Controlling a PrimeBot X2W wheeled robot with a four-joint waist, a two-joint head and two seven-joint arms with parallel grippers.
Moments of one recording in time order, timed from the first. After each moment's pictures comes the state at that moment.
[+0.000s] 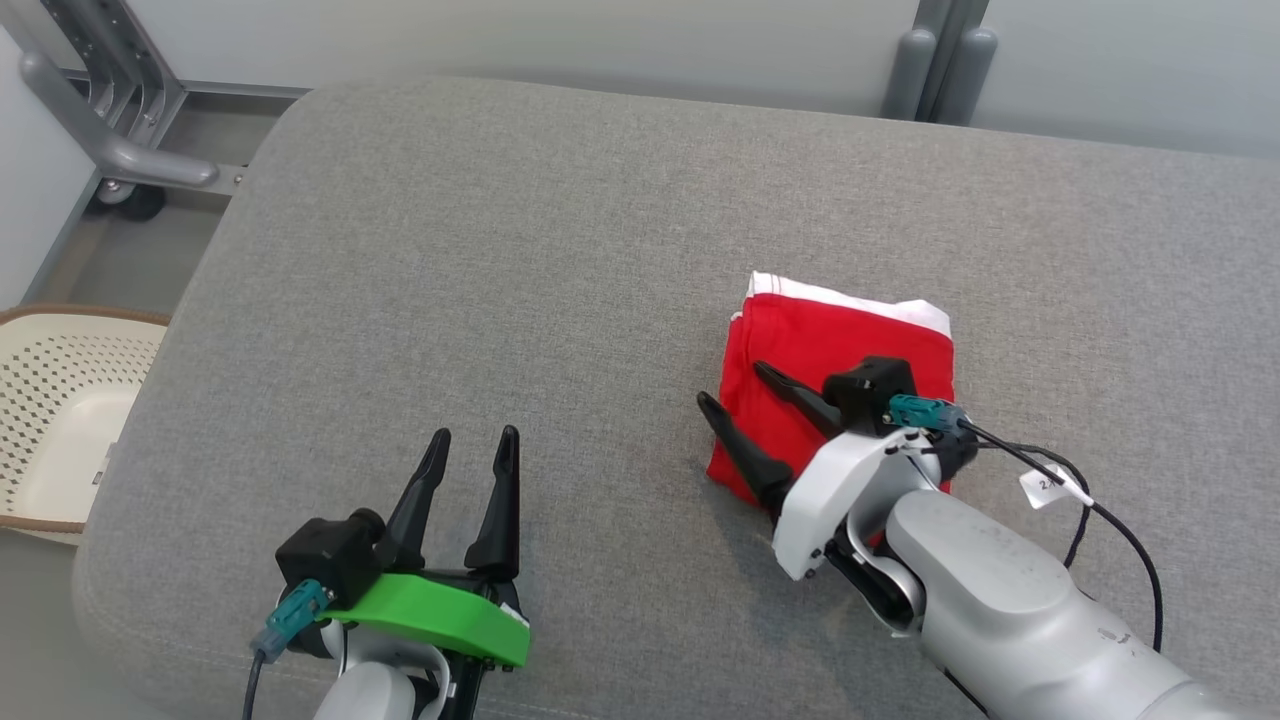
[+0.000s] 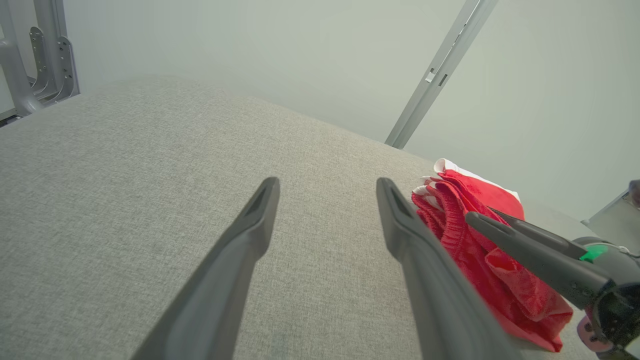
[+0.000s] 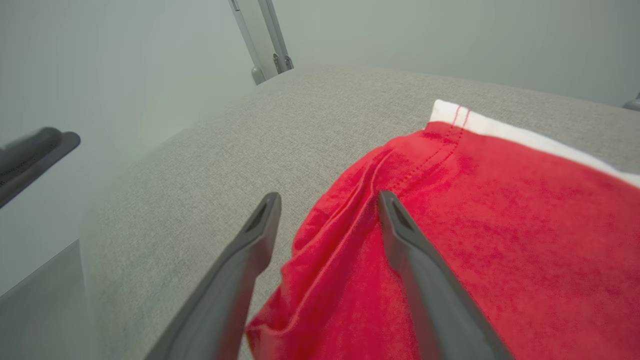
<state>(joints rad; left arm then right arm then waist) -0.15 0.05 -0.30 0.29 -0.51 -0.11 -0.26 -0.64 -0.17 0.83 0.72 0.69 0.13 -0.25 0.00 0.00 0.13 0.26</state>
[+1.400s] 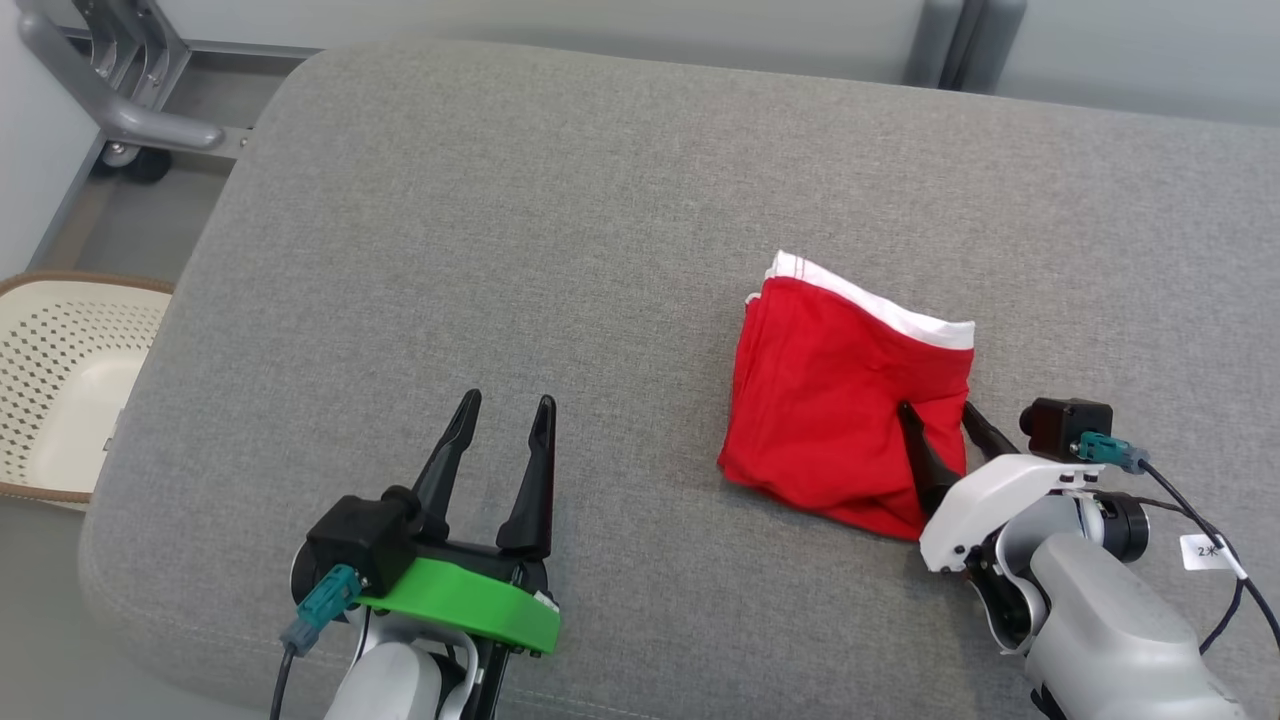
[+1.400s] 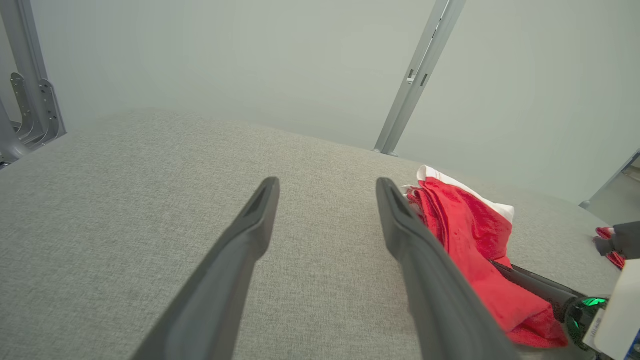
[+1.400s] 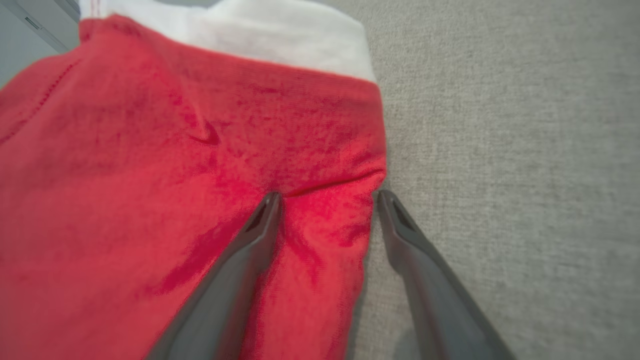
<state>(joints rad) -0.17 0.05 -0.35 0.20 -0.42 -0.08 -0.26 -0.51 -0.17 0.39 0.90 0.63 0.13 -0.26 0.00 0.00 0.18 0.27</state>
